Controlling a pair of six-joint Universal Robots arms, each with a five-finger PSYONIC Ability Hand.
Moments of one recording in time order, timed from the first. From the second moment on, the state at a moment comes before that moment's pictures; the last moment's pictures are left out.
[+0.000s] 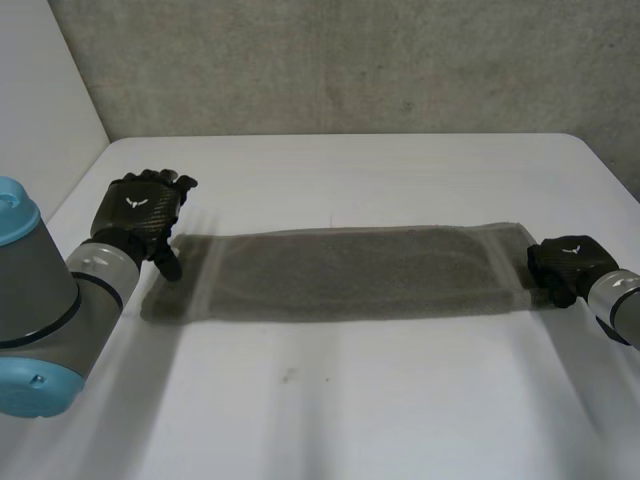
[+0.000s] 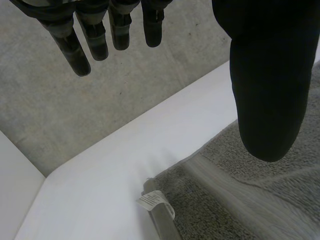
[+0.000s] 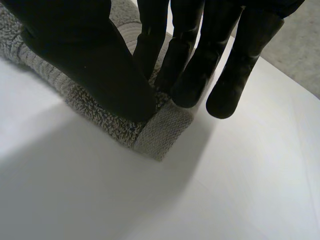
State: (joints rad) left arm 4.39 -1.84 -1.69 3.38 -1.57 3.40; right arm 1.51 -0.96 1.55 -0.13 1.22 2.61; left_hand 0.18 0.17 0.17 0.18 0.03; right_hand 1.09 1.31 1.34 1.34 0.99
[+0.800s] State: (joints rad) left arm 4.39 -1.80 -1.71 3.38 -1.57 3.39; right arm 2.18 -1.01 1.30 -0.16 1.38 2.70; left_hand 0.18 0.17 0.17 0.18 0.03; right_hand 1.10 1.31 1.35 1.36 1.03
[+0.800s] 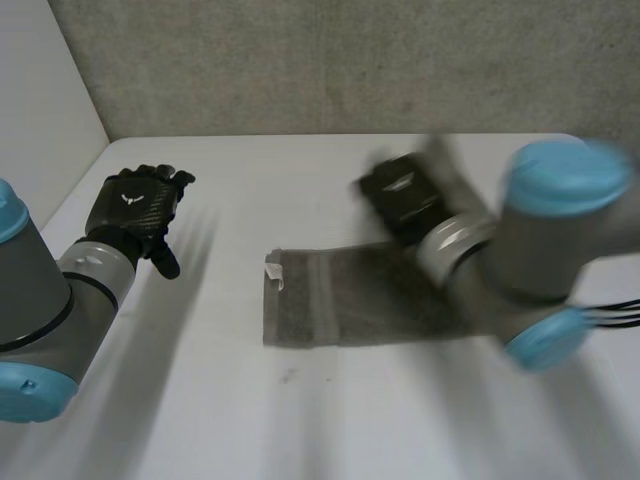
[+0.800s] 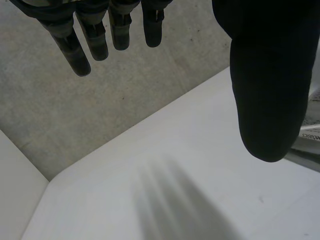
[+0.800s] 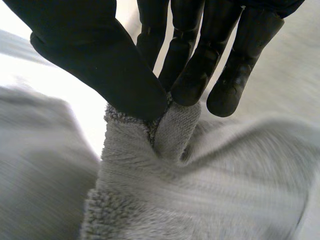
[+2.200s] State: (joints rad) left arm 4.17 -1.74 -1.65 3.35 -1.74 3.30; right arm 2.36 -0.91 1.35 -0.21 1.37 2.77; left_hand 0.18 0.17 0.17 0.18 0.03; right_hand 1.09 1.30 1.35 1.35 1.06
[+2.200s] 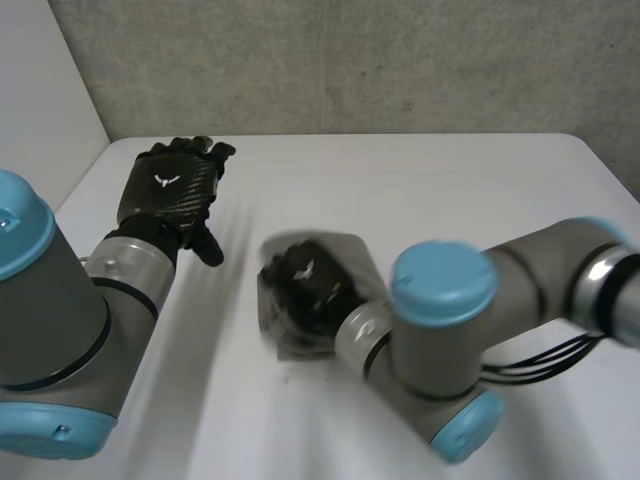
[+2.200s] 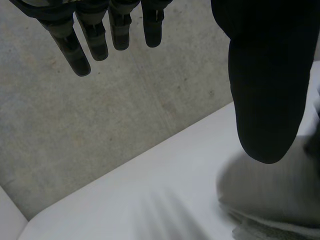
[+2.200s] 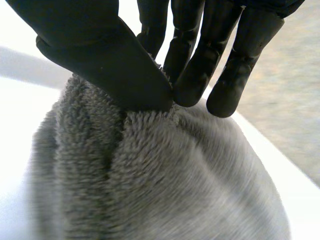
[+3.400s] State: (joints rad) left arm 4.16 -1.67 -1.44 3.14 -1.75 3.21; right arm 1.99 -1.42 1.34 -0.01 1.59 3.06; left_hand 0.18 0.17 0.17 0.18 0.03; right_hand 0.28 0.26 0.23 0.25 0.08
